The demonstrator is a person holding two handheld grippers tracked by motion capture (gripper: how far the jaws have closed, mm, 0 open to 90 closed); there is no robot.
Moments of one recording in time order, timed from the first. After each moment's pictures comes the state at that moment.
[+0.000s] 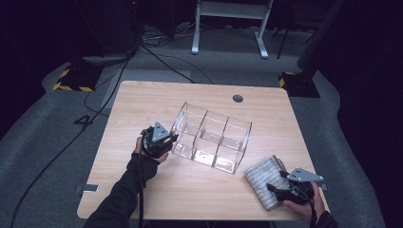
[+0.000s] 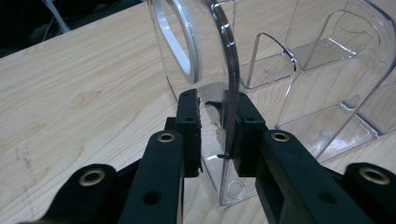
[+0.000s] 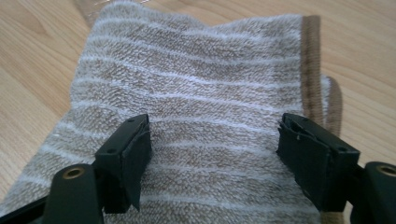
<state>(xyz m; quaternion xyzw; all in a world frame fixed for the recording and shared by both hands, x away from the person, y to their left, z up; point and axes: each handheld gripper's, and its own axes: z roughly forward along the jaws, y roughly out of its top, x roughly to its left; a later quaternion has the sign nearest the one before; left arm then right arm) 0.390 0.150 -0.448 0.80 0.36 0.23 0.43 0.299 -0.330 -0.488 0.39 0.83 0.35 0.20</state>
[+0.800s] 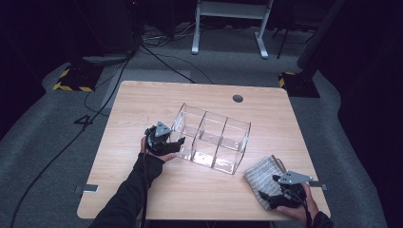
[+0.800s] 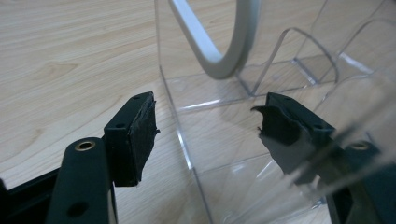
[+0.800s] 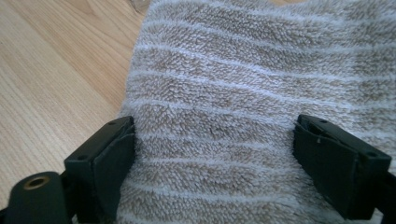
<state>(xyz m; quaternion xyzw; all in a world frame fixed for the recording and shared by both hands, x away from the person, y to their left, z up) 0.419 0.139 -0.475 0.77 0.42 0.17 0.45 0.296 -0.310 -0.497 0.36 0.85 0.35 0.15</state>
